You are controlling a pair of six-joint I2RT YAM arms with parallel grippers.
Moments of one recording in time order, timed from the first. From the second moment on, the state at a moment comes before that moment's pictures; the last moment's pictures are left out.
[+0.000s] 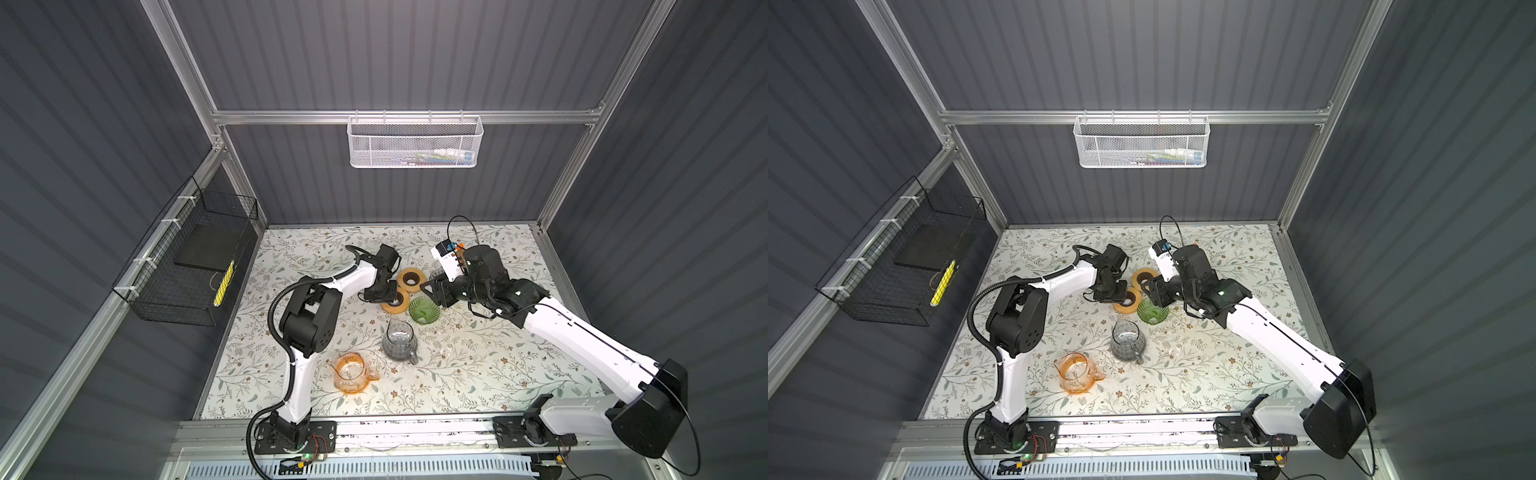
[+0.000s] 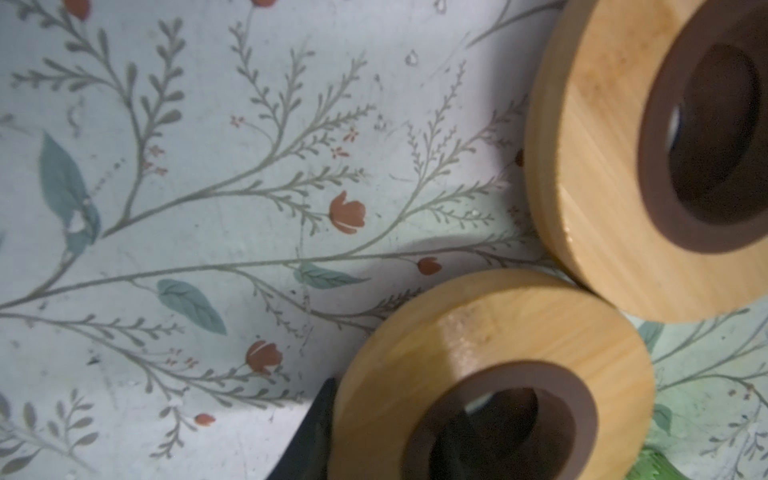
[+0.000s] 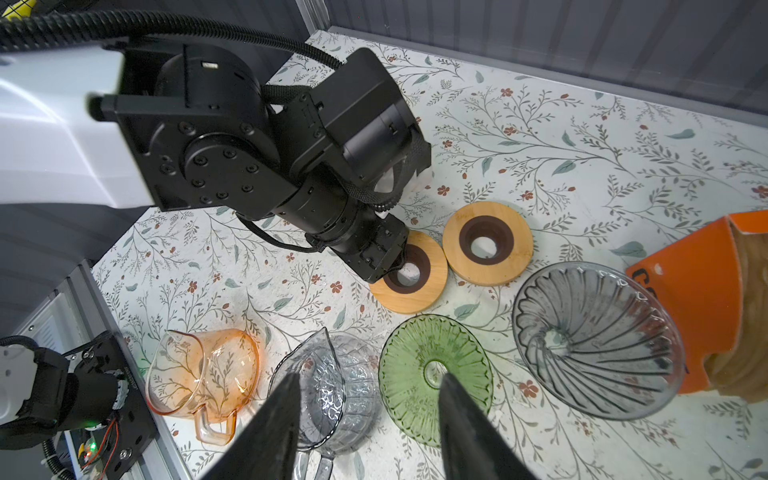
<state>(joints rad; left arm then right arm) -0.56 2.12 1.58 -0.77 0.05 -0.43 0.65 1.30 1.15 -0.46 -0.19 0.18</state>
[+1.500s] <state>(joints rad) -0.55 1.63 1.47 -1.00 -0.11 -0.41 0.71 1.29 1.19 -0.50 -0.20 0.20</state>
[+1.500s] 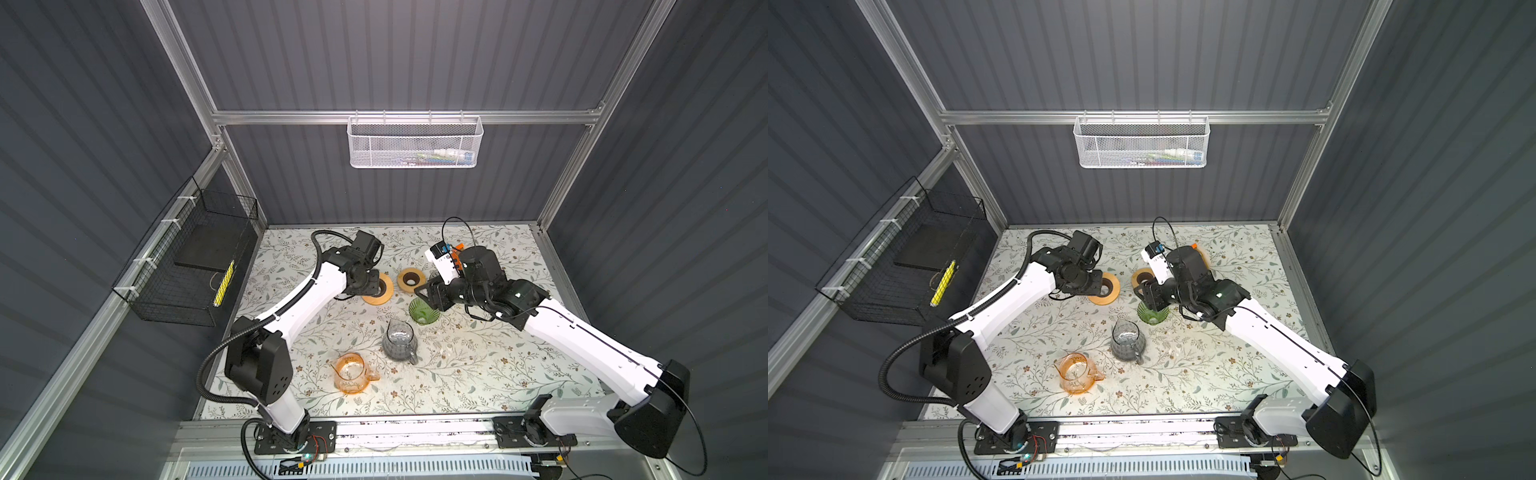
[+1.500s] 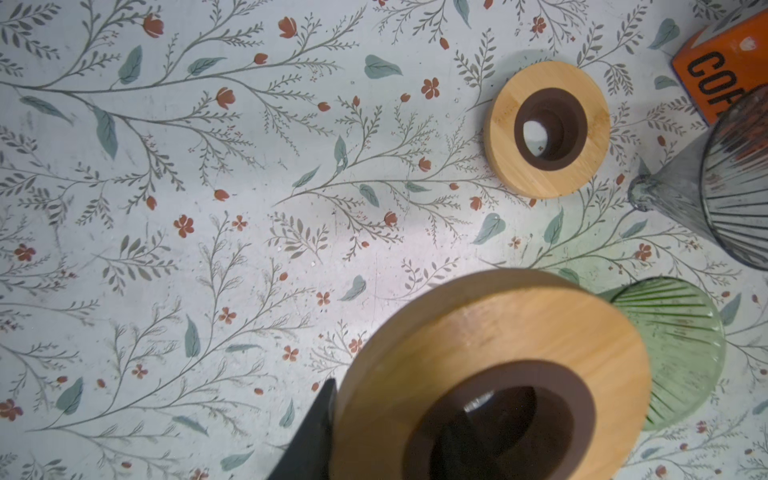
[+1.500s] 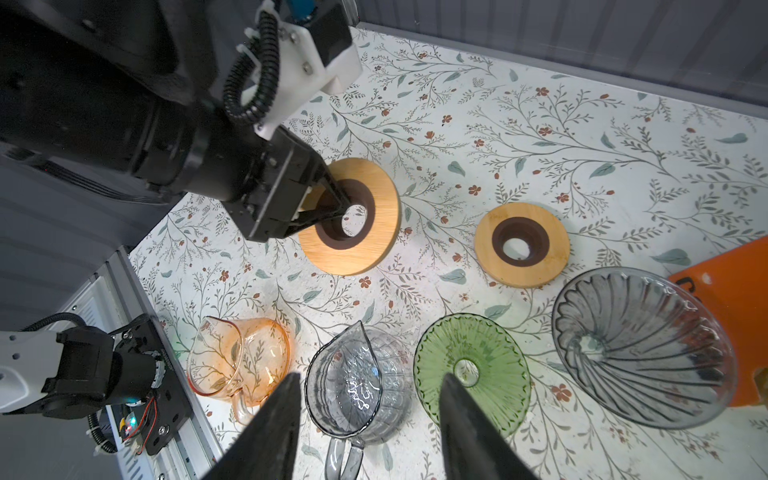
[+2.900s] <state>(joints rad) -0.56 1.10 0.95 -1.30 0.09 -0.53 0.88 1.37 1.25 -0.46 -0.17 0.22</state>
